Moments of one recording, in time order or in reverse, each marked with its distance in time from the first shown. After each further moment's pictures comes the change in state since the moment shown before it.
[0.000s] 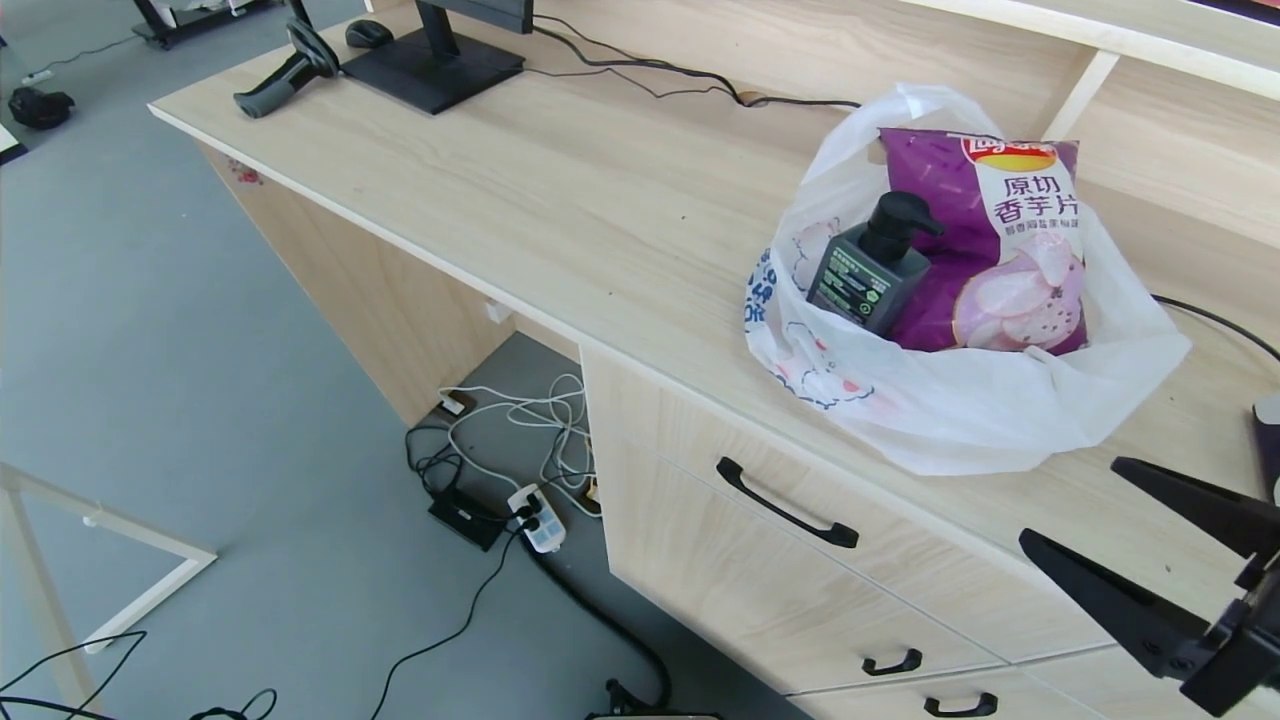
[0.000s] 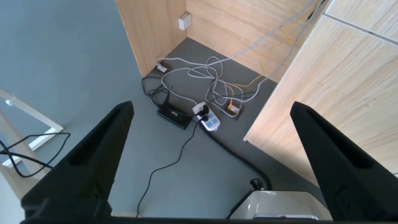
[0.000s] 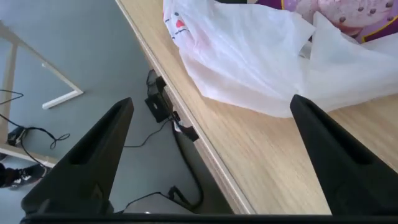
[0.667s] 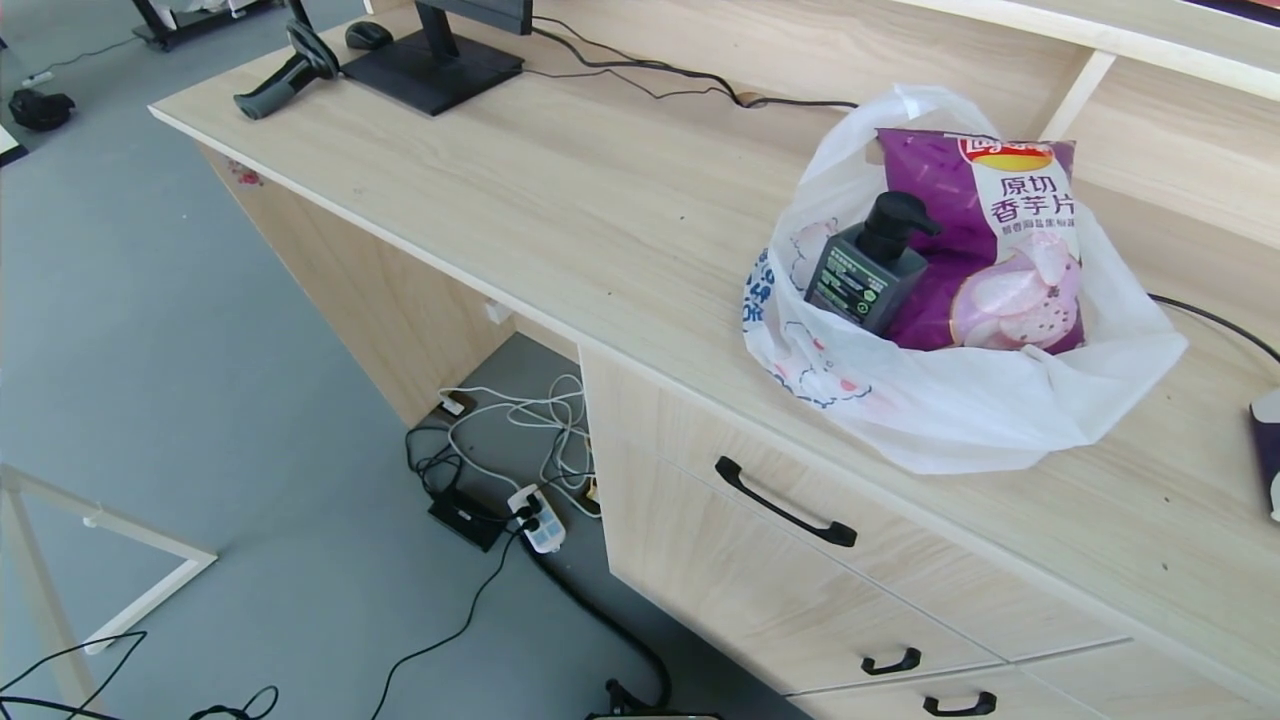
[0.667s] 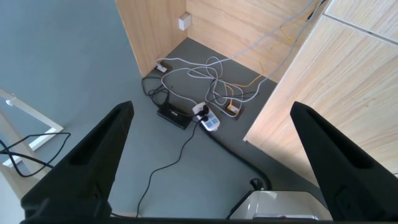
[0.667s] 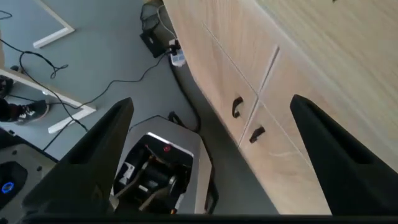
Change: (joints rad) left arm 0.000 0.000 0.000 0.000 0.000 0.000; right arm -0.003 -0.834 0.048 1.033 -0.047 -0.002
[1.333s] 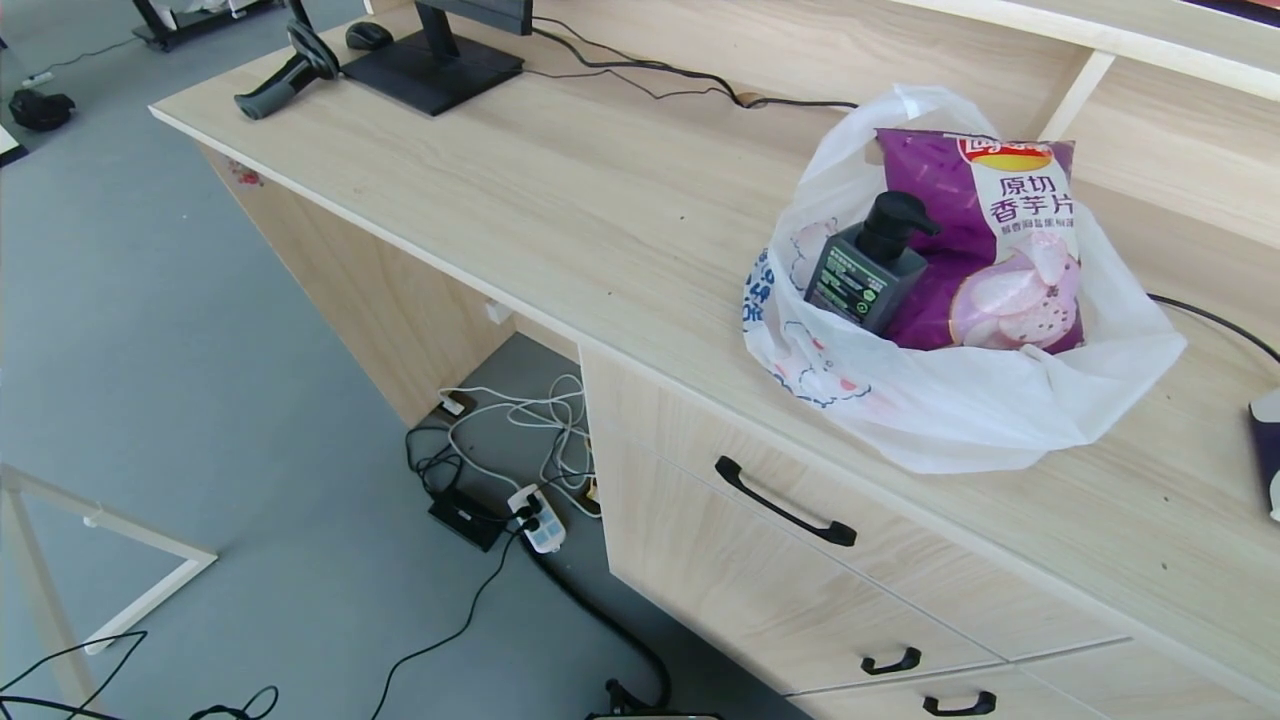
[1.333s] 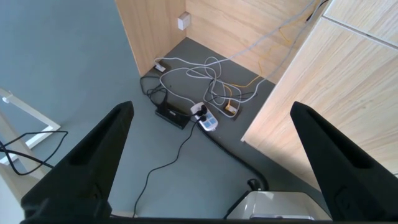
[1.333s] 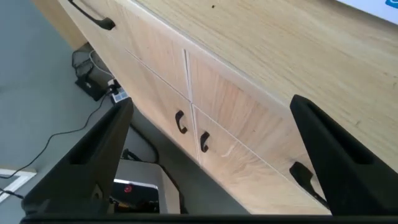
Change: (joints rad) left arm 0.000 0.000 0.000 0.000 0.000 -0.016; right arm -0.115 -0.166 0.018 -0.026 -0.205 0.038
